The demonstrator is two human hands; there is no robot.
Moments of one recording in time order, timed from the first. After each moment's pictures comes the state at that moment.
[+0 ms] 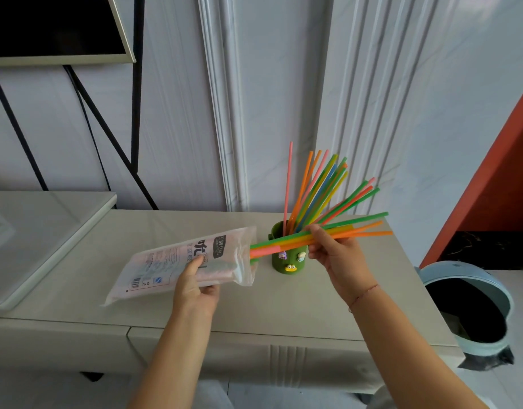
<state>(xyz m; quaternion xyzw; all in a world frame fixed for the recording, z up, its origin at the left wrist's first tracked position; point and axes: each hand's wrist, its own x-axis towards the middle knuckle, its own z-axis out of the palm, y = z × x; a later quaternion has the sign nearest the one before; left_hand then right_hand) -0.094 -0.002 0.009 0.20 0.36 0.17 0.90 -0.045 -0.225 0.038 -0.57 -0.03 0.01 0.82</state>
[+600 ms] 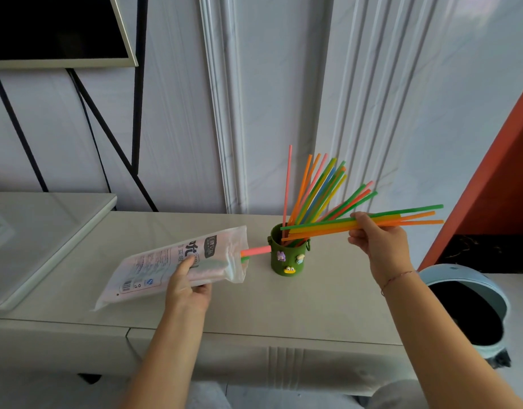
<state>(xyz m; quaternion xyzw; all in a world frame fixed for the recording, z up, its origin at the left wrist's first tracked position) -0.093 0.010 0.012 0.20 0.35 0.19 0.90 -0.029 -0.277 0.066 -0.60 0.08 -0.11 0.79</state>
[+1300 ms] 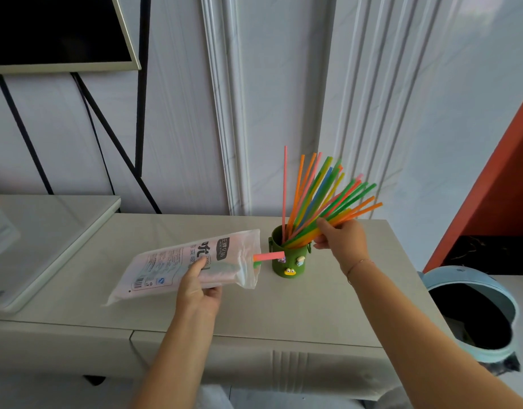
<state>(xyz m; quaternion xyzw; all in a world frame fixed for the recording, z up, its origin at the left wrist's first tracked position) -0.093 -0.005 0.016 0.23 0.35 0.19 0.89 -0.003 -0.228 0.049 -0.79 0.07 -0.05 0.61</state>
